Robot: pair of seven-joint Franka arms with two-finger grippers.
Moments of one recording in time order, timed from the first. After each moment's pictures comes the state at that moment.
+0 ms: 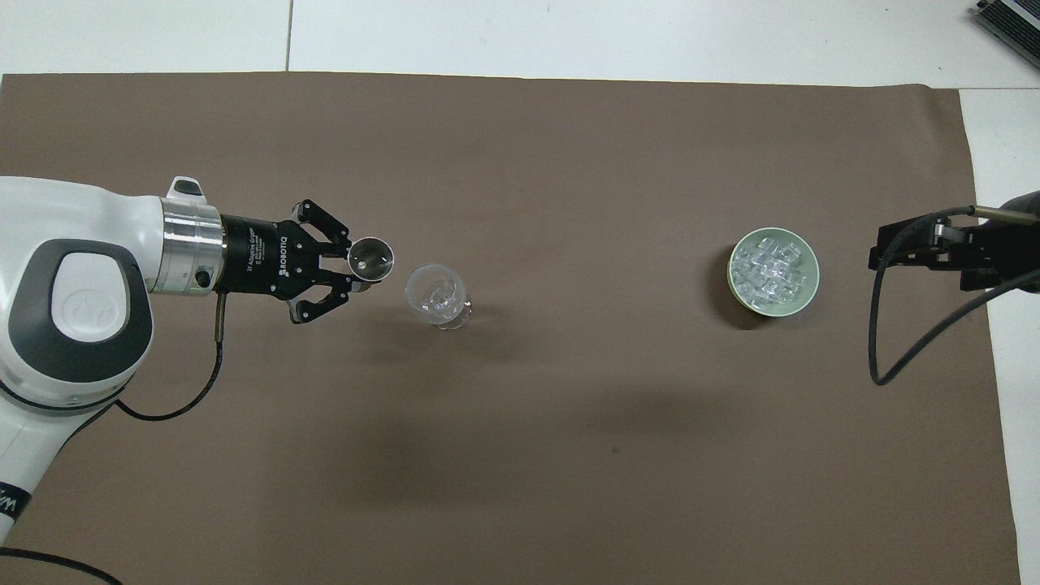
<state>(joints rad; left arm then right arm) -0.12 0.06 -0.09 -1.98 -0.90 2.04 -1.30 -0.08 -0.04 0.08 -1.62 0.03 1.61 0.24</state>
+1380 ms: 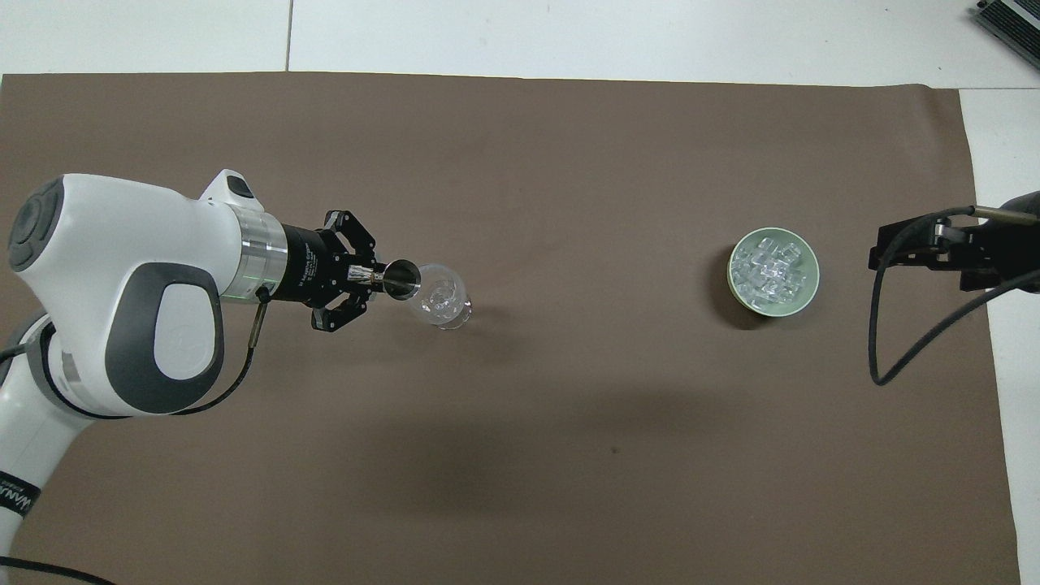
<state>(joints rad) -0.23 0.05 -0.09 -1.98 -0.57 2.15 -1.38 -0.08 -0.04 0.08 -1.62 0.03 1.61 0.24</state>
